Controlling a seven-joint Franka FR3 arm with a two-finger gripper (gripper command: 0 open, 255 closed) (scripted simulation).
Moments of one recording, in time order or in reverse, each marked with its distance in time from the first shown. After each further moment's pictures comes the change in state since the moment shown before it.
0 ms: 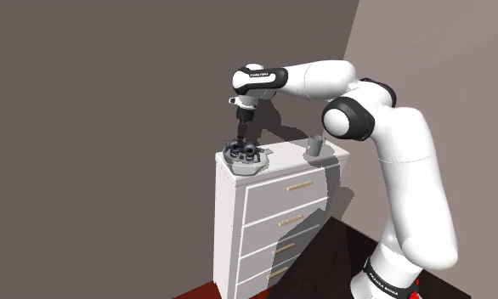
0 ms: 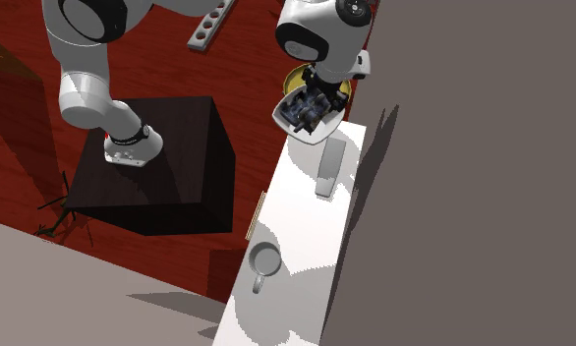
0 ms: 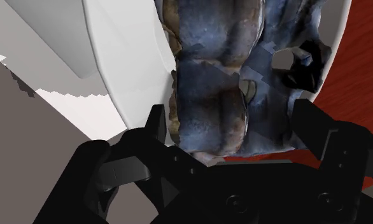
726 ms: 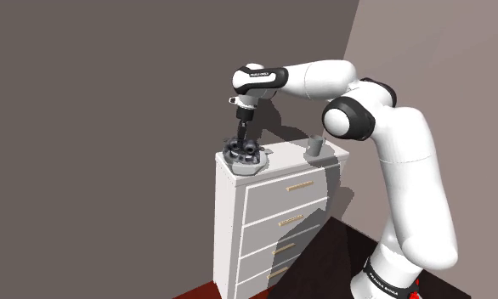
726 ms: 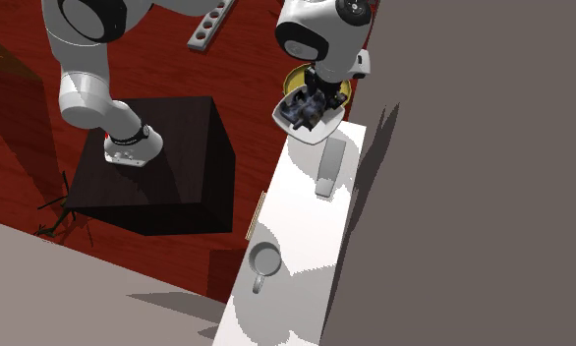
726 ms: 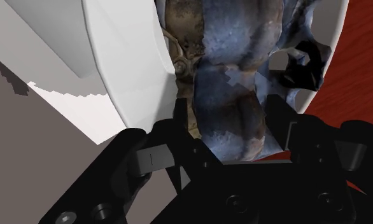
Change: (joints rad) arm 0.001 -0.002 0.000 0.001 -0.001 -0.003 0.002
